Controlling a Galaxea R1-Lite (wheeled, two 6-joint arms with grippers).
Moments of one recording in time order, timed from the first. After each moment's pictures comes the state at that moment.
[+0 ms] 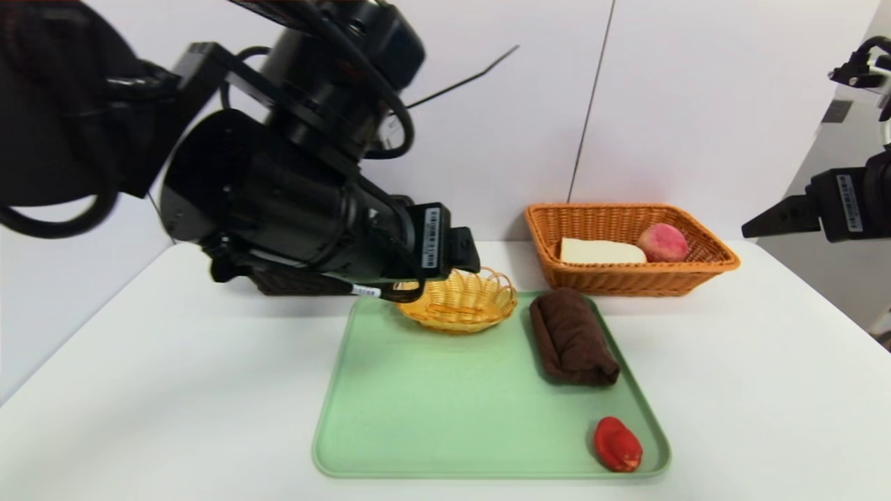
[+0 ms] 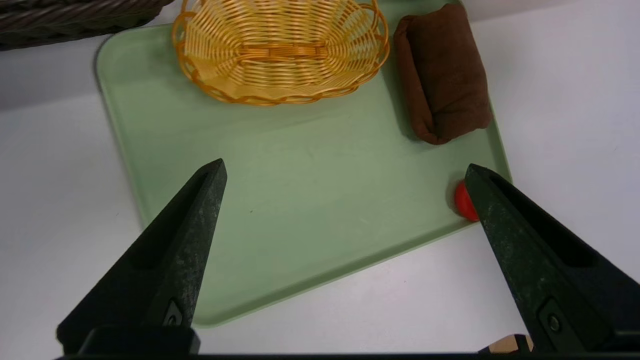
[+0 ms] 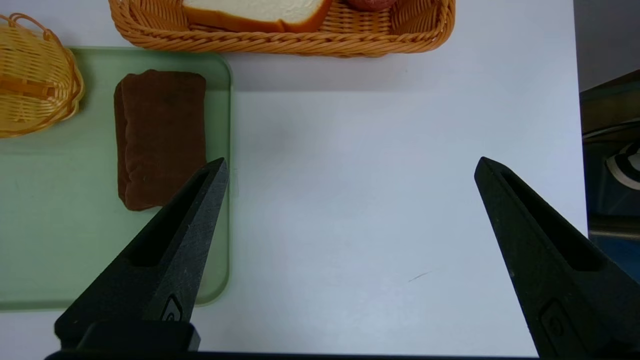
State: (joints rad) left arm -0.84 1.74 -1.72 0.66 0.21 -0.56; right arm 0.22 1.47 -1.58 0.85 -0.23 0.09
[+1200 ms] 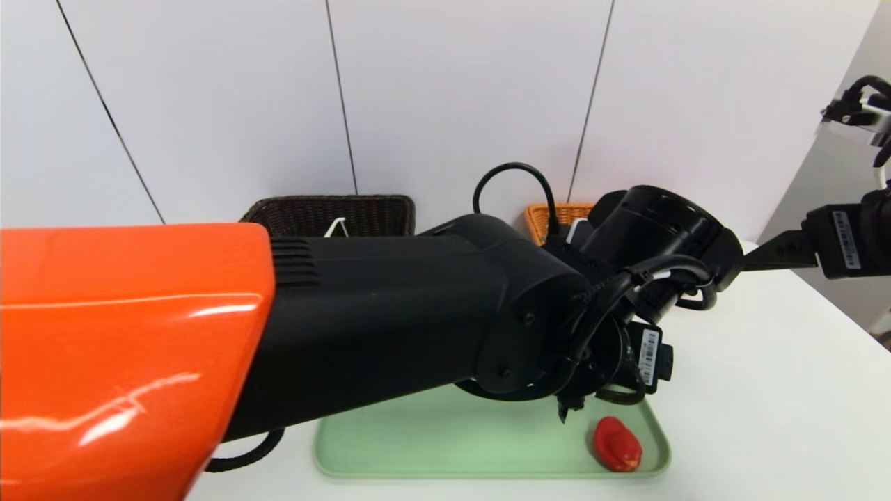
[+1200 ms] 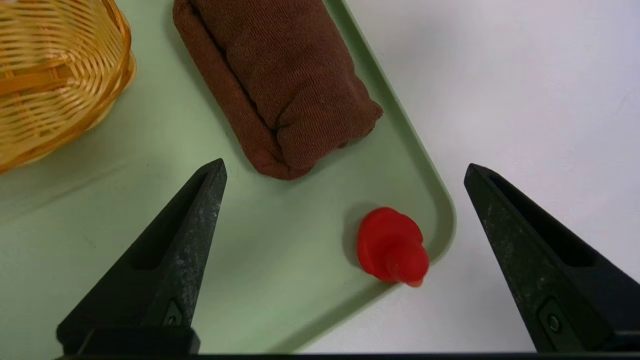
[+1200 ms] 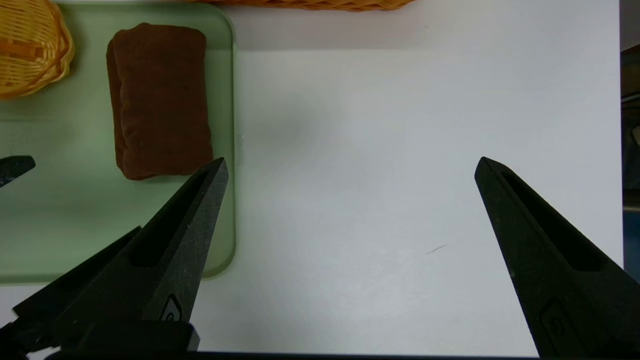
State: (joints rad) left arm -1.10 2.19 -1.96 0.47 0.31 -0.51; right arm 0.25 1.43 -1.47 0.85 -0.23 0.15
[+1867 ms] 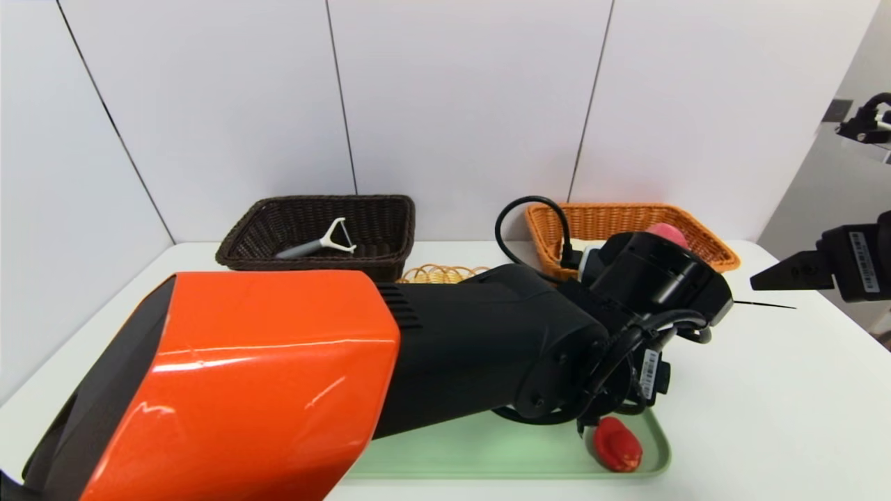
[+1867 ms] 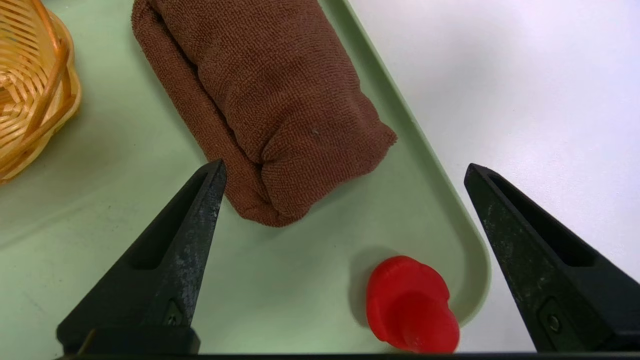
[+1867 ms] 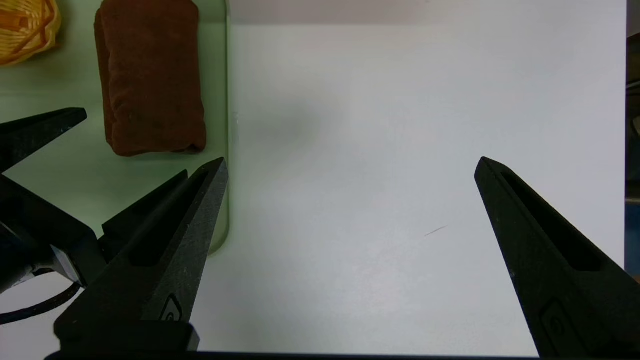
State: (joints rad) left arm -1.09 2.29 -1.96 0.36 0.34 -0.47; right arm 0.25 1.38 -1.41 0.85 -0.23 0.15
